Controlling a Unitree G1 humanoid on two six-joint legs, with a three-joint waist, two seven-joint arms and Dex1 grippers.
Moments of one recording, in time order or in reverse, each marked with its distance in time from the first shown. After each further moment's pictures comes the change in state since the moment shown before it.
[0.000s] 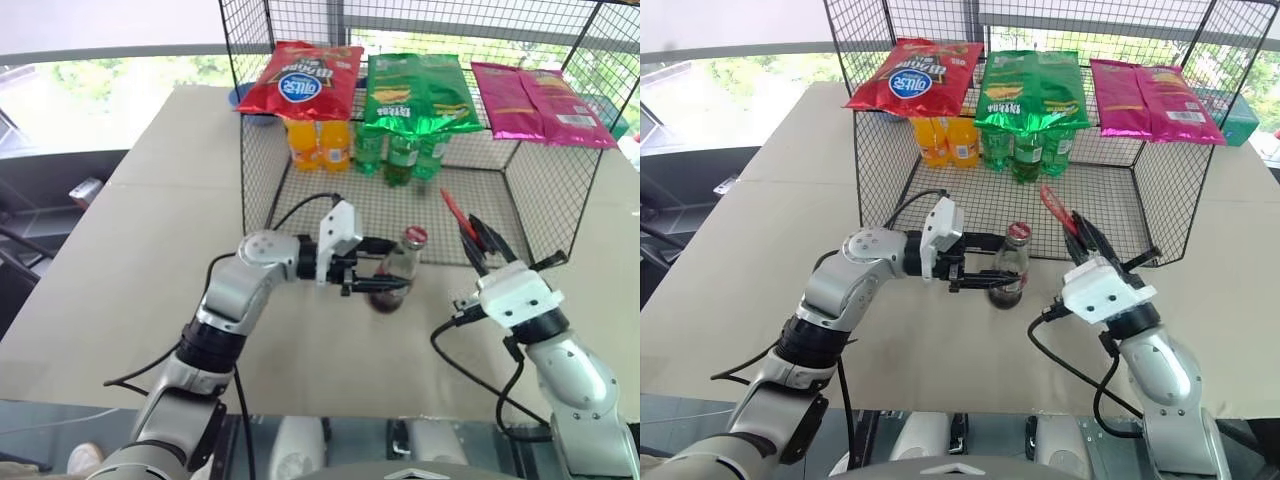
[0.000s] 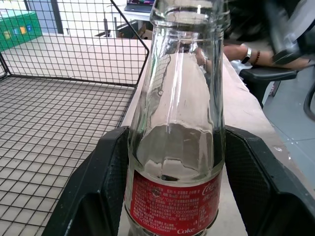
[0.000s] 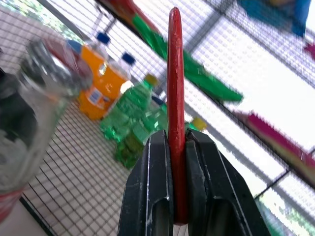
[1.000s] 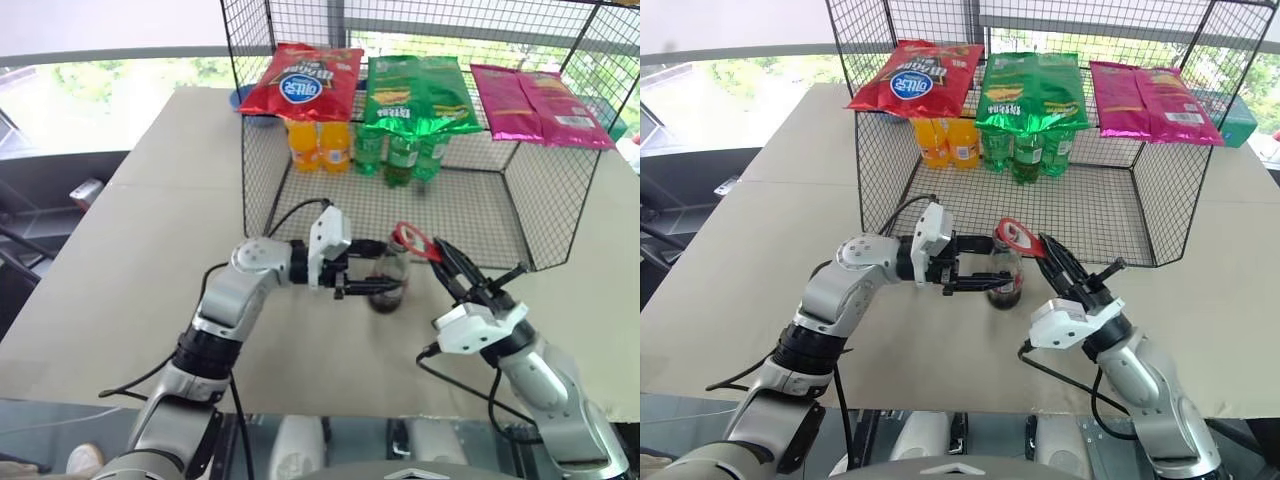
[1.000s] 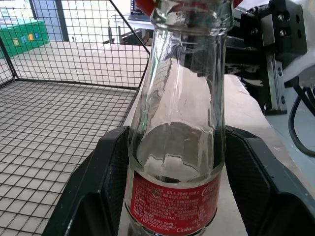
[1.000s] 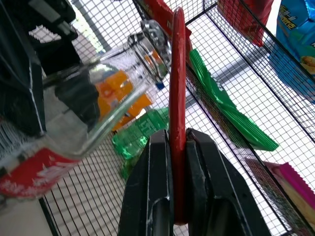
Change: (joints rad) left arm 0.046 0.002 0.028 0.015 -0.012 -0.054 -0.006; right arm 0.004 -0.056 0.101 0.268 -0.217 -0.381 -0.176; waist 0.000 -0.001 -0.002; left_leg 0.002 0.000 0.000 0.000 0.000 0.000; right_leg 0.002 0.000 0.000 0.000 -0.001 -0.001
